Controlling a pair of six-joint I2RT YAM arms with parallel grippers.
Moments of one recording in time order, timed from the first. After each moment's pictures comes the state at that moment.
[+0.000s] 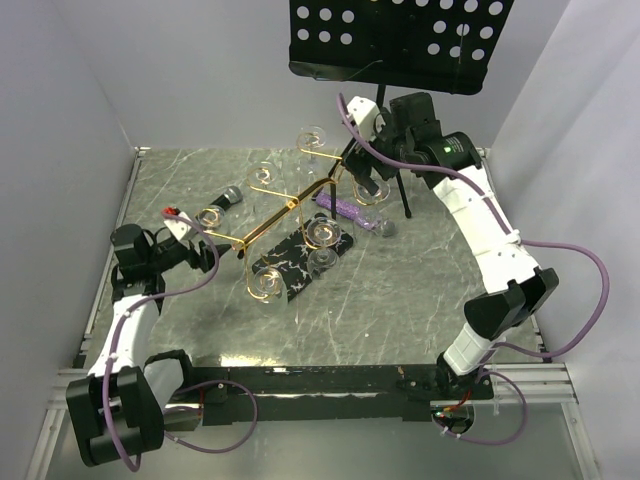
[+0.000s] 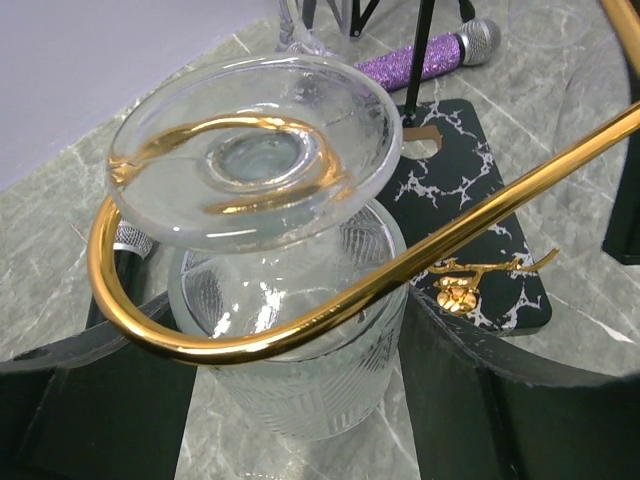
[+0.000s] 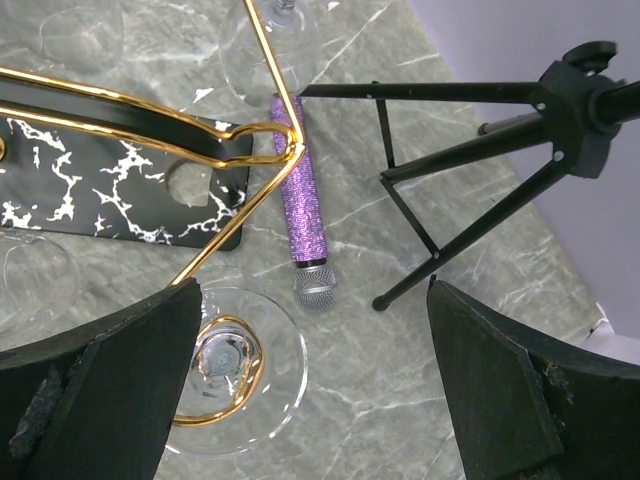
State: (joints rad) left arm 0.23 0.97 0.49 0.24 1.05 0.35; right arm 0.44 1.65 2.00 -0.99 -0.15 -0.51
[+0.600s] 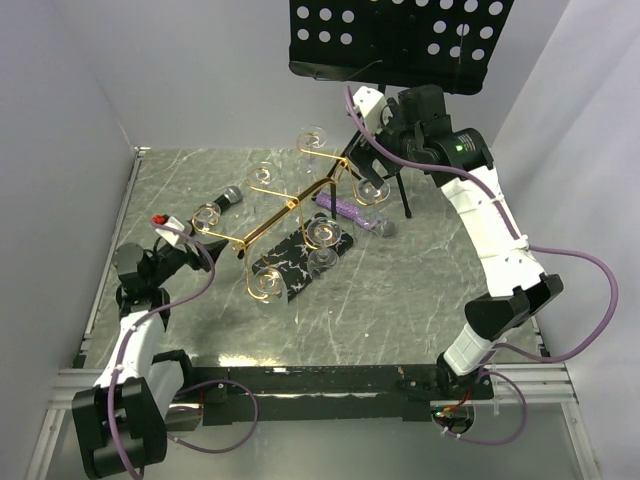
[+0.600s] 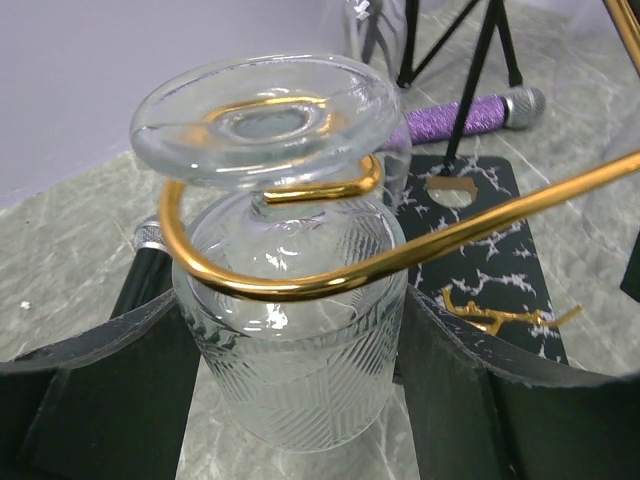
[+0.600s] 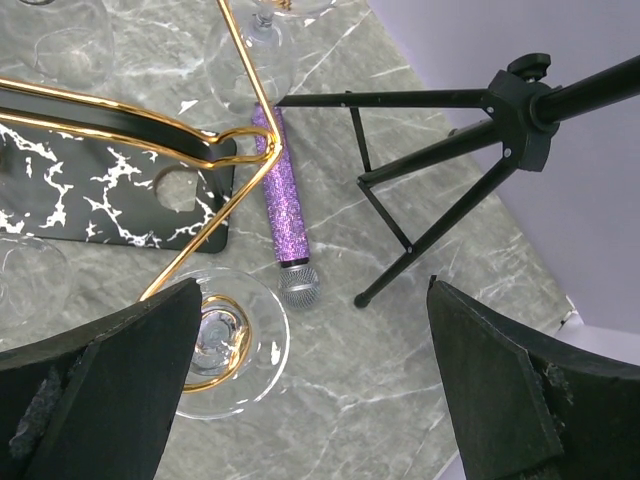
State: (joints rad) left arm 0.23 0.90 0.34 0.57 0.92 0.09; right arm 0.44 1.64 2.08 -1.04 -0.12 -0.52
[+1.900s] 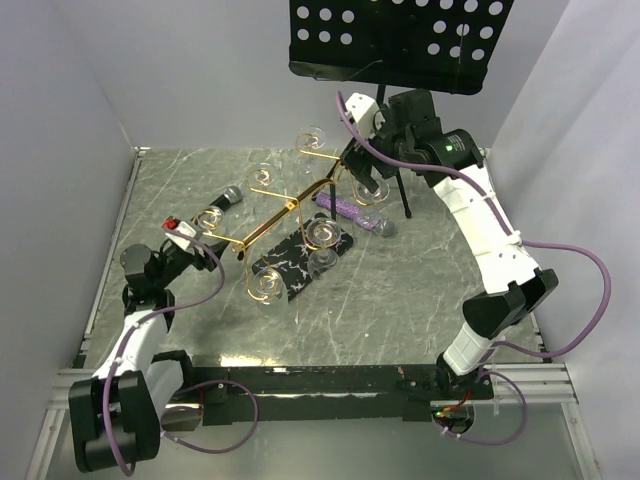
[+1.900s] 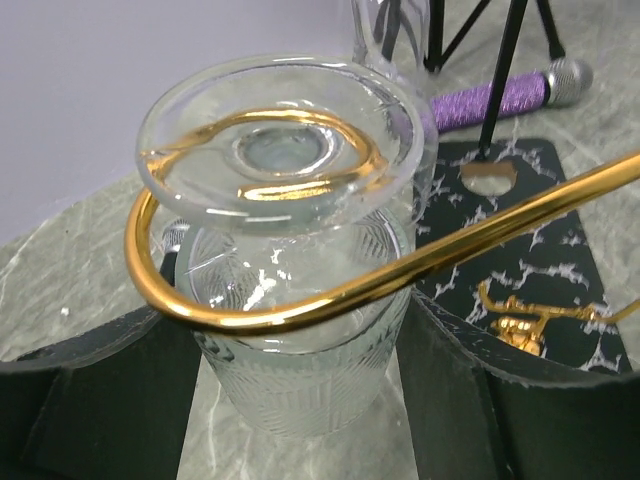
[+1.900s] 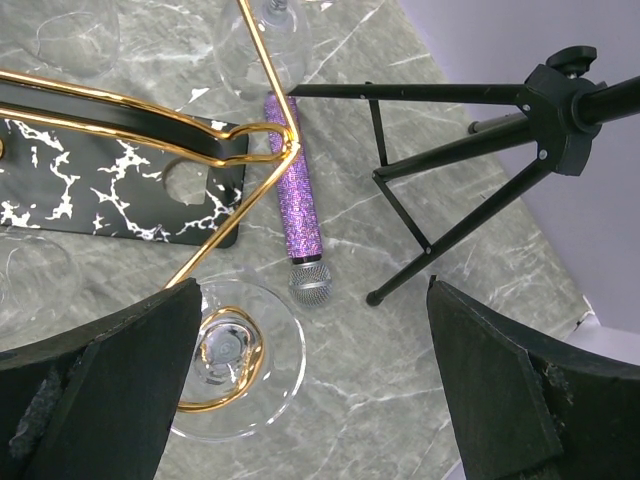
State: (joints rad) left arm 0.17 0.93 0.30 0.62 0.83 0.21; right arm 0.46 1.66 2.05 -1.03 -0.12 -0.51
